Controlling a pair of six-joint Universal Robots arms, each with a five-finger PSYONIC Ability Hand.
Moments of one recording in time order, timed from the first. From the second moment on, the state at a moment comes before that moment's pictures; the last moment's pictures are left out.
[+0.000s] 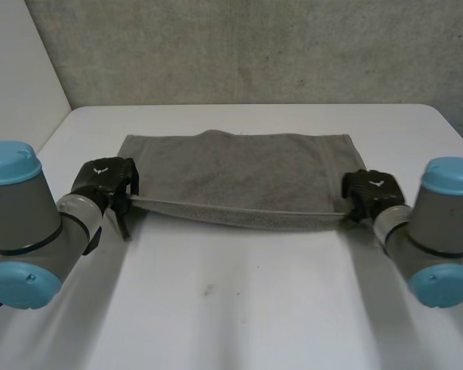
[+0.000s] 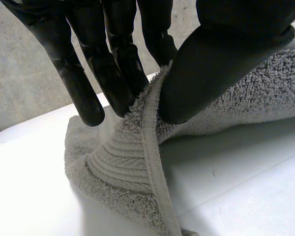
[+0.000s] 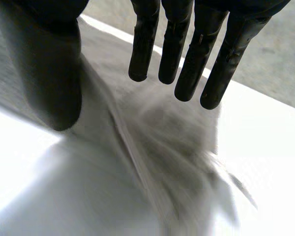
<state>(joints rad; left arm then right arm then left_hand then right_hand) 4.42 -1.99 -1.62 3.35 -1.53 3.23 1.84 -0.95 1.52 -0.25 1.53 2.97 1.20 1.22 1.22 1.22 1.04 0.64 0.62 0.64 0.63 0.47</state>
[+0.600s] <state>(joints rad) 4.42 -1.98 -1.65 3.34 -1.52 3.24 1.69 -1.20 1.67 -0.19 1.37 2.86 1.20 1.22 1.22 1.22 1.04 1.34 1.31 1.33 1.34 1.17</state>
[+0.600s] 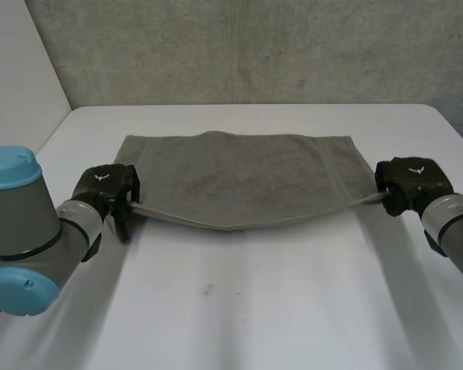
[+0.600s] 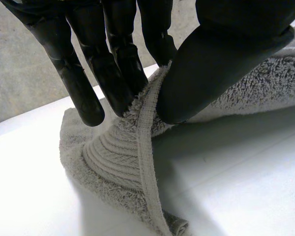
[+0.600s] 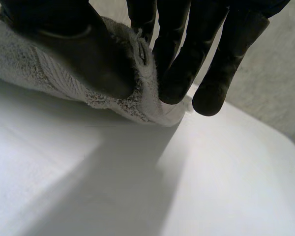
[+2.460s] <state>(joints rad) 4.50 -2.51 -0.86 3.13 -1.45 3.34 1.76 -0.61 0.64 0.19 1.54 2.64 0.19 0.18 0.18 0.18 0.04 0.23 0.26 0.25 0.26 0.06</state>
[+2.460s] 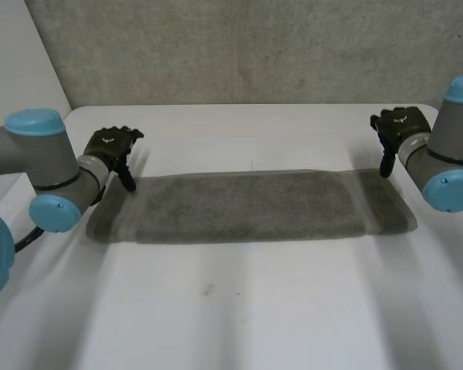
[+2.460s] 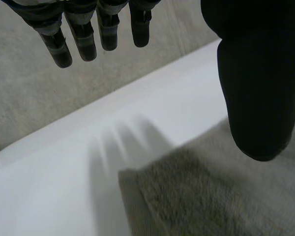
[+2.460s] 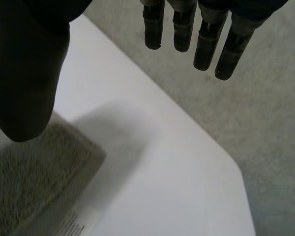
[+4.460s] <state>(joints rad) 4.50 -1.84 -1.91 3.66 -1.45 3.15 1.43 -1.08 1.59 -0.26 1.22 2.59 0.17 0.16 0.17 0.17 0.03 0.47 0.46 0.47 0.47 0.29</state>
